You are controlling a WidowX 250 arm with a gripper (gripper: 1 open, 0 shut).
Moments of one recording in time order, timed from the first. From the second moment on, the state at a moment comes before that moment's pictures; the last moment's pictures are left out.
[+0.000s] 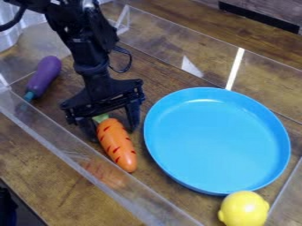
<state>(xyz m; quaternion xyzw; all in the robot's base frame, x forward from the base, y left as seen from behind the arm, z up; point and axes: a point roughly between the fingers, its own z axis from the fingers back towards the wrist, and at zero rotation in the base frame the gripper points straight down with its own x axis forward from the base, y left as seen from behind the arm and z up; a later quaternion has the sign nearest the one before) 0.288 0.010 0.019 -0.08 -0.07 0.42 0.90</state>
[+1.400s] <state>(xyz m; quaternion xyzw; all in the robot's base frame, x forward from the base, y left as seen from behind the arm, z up) 0.276 0.022 0.034 -0.06 -0.05 0.44 0.90</state>
